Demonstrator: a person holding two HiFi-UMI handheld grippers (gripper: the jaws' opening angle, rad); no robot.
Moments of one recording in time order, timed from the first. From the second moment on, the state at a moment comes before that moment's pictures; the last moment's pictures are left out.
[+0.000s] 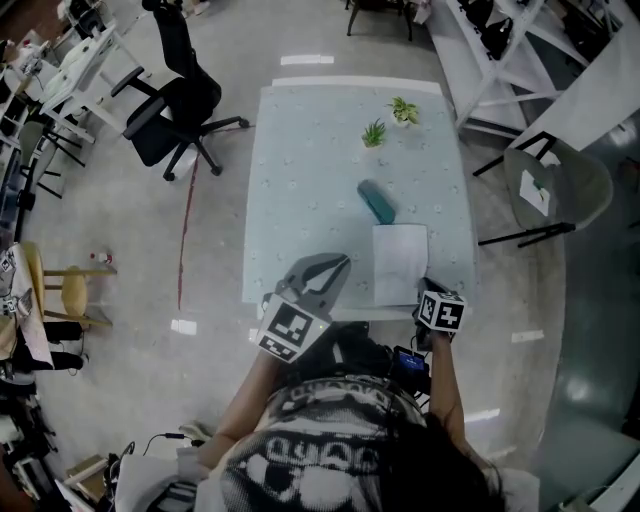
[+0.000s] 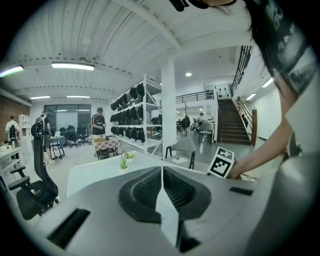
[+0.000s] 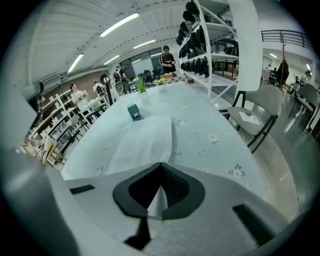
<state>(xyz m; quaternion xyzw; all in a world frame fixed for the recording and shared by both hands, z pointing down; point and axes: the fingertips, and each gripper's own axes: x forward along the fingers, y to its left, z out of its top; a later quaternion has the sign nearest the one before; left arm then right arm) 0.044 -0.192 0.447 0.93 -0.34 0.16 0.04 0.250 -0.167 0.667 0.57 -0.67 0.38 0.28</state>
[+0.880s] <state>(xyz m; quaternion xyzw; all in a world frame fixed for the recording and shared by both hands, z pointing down) 0.033 -0.201 0.446 0.92 -0.36 0.16 0.04 0.242 -0.193 0.670 0.52 -0.69 0.36 0.34</state>
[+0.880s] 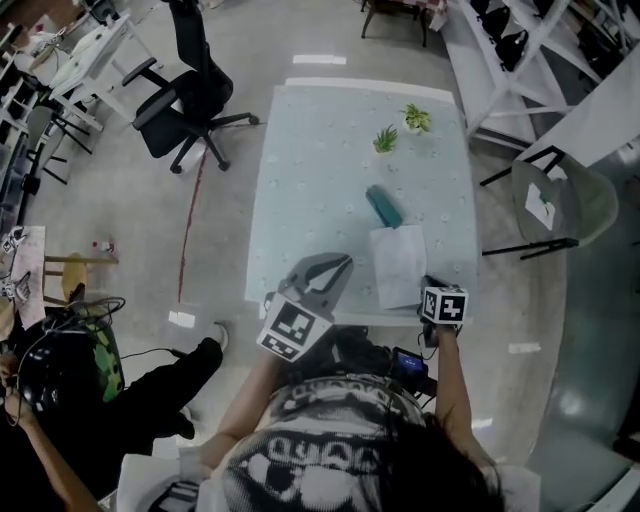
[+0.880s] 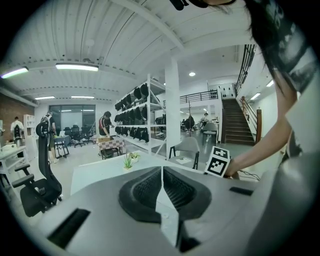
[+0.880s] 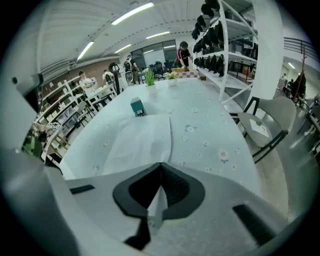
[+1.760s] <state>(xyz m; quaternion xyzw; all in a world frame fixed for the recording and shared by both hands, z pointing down) 0.035 -0.202 0.452 0.92 -0.36 0.16 0.04 0.258 -0.230 0.671 0.48 -0.71 0.29 0.42</state>
